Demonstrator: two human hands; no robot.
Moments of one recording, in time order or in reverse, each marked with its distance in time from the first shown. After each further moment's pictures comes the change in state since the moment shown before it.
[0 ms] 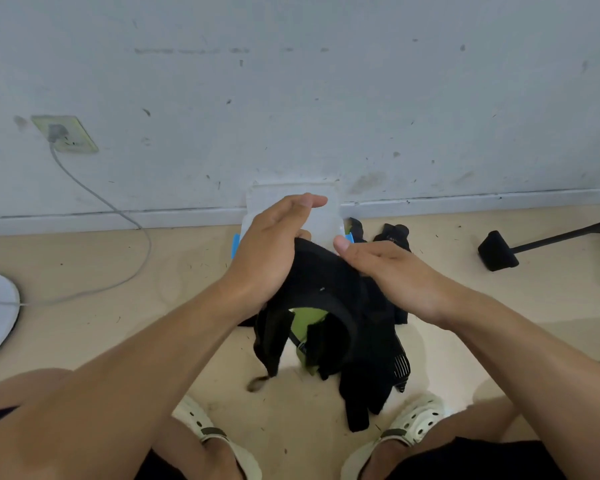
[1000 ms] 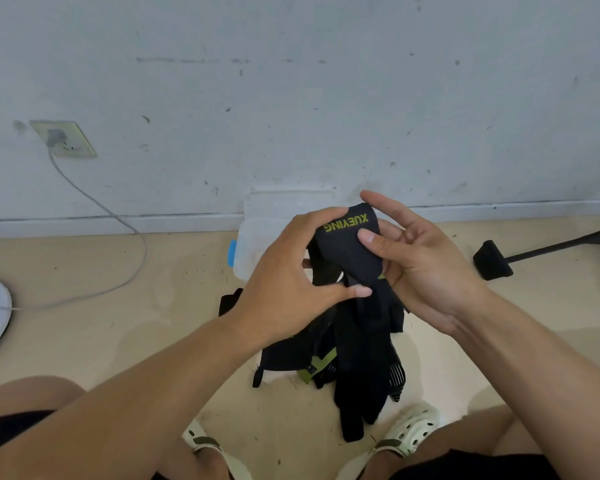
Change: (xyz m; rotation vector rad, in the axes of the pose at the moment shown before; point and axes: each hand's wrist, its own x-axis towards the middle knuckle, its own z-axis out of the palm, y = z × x) left_hand -0.011 -0.022 0.013 0.309 -0.118 0.450; right_hand -0.005 -0.010 -0.012 0.839 0.227 -0.212
